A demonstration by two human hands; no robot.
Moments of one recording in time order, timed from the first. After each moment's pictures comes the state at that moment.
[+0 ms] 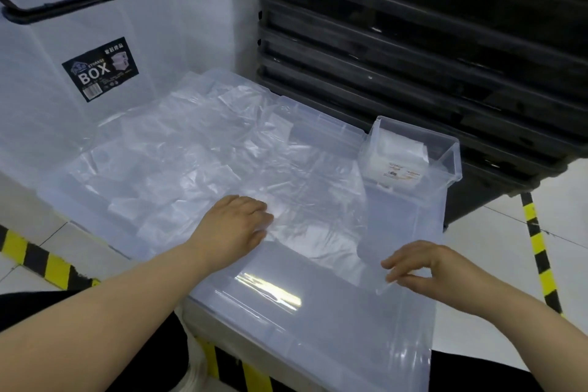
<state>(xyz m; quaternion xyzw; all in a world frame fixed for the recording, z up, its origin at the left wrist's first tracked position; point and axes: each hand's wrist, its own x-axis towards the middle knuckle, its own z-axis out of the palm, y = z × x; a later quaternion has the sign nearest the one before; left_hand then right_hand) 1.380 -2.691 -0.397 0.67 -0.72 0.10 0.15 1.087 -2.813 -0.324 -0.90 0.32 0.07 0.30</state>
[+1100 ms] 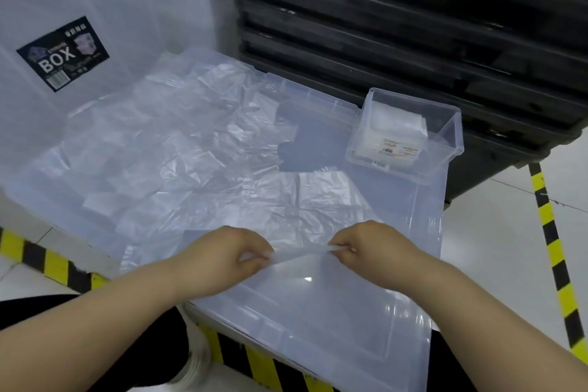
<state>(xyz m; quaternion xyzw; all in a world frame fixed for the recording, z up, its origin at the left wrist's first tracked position) 1.339 -2.669 -0.358 0.68 -0.62 -0.36 0.14 1.153 -2.786 -0.328 -0.90 0.32 0.16 0.24</state>
